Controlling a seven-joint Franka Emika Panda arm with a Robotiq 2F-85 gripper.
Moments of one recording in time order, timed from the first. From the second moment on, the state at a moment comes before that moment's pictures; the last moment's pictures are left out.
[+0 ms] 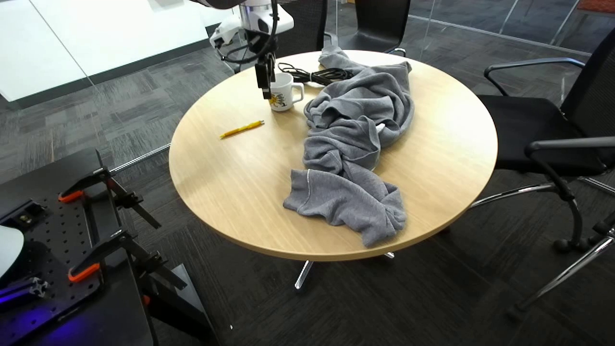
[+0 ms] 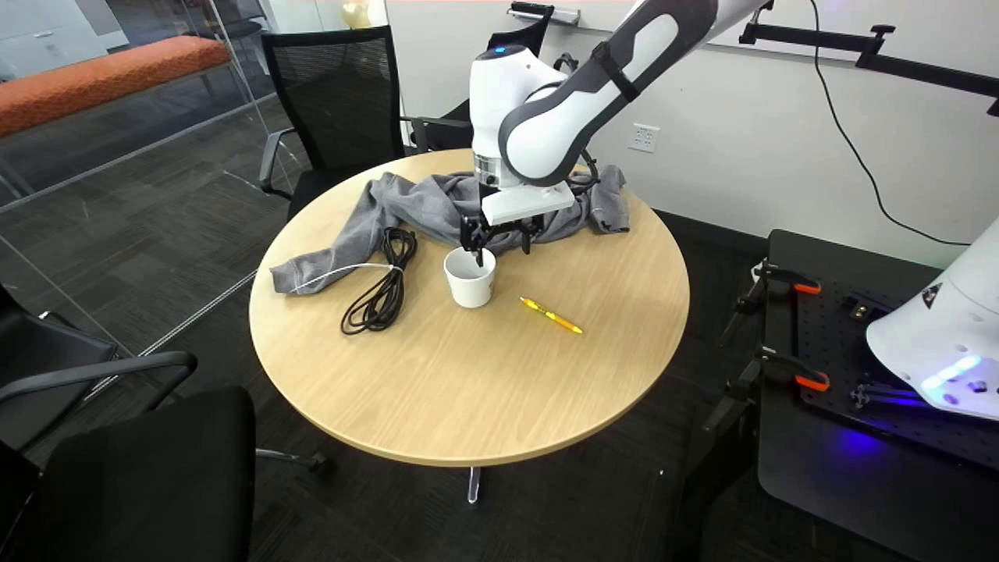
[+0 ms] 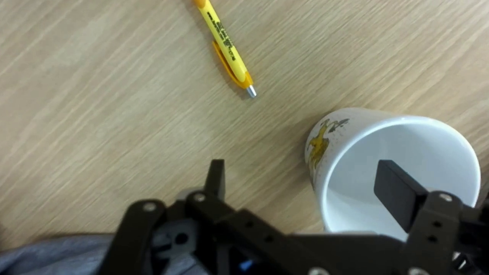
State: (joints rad) arm 0.10 0.71 0.01 -1.73 0.07 2.42 0.77
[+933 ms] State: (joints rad) arm 0.11 0.82 0.01 -1.62 0.07 2.43 0.75
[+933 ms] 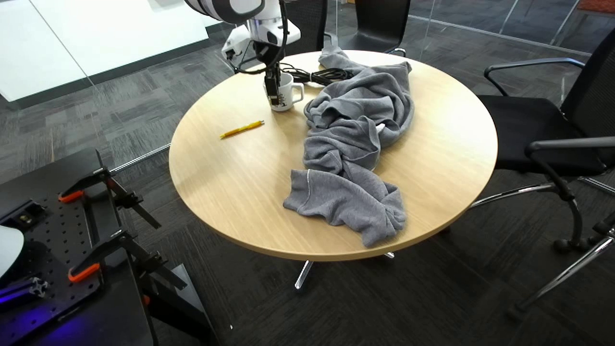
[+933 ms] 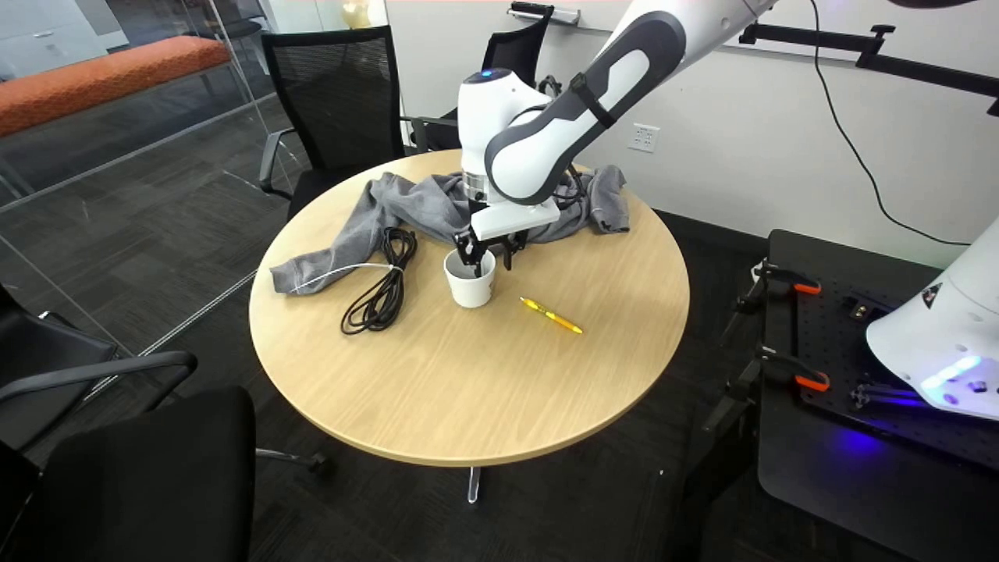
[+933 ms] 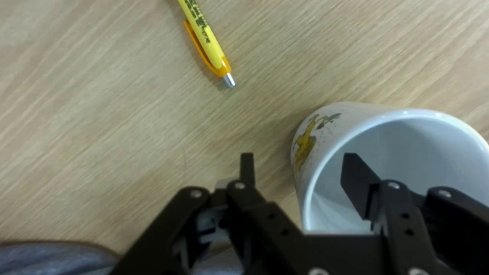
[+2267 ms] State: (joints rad) arm 0.10 0.85 -0.03 -1.57 0.15 2.43 0.75
